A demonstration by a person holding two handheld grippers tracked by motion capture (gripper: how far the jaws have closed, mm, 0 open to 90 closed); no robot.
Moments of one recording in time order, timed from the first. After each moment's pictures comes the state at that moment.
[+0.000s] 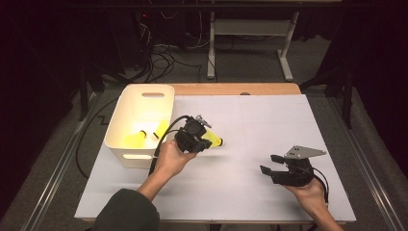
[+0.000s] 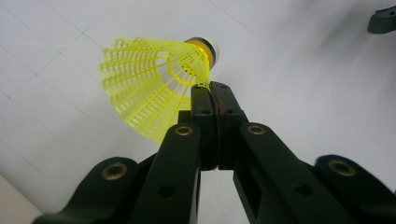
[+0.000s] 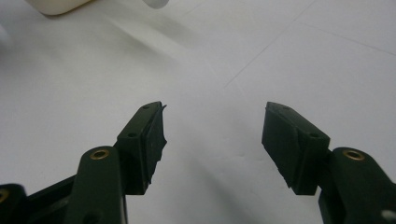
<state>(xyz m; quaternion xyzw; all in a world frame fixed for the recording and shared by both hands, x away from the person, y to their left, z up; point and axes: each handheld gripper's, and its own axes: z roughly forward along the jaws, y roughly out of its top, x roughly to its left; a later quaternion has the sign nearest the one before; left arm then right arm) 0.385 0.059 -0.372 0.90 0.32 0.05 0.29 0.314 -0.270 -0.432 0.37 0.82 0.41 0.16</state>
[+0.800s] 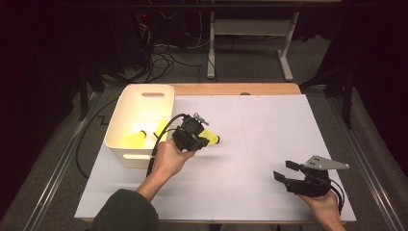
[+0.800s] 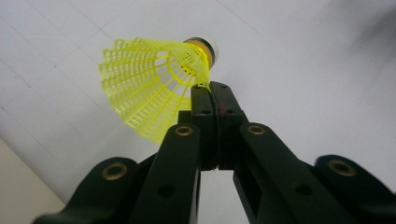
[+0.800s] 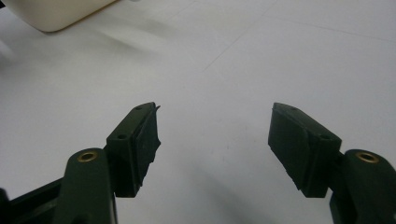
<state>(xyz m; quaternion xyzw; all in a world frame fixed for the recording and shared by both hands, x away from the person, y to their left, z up) 0.381 0.063 -0.361 0.89 0.34 0.06 0.29 0.287 -0.307 -0.442 0.41 0.78 0.45 0.17</state>
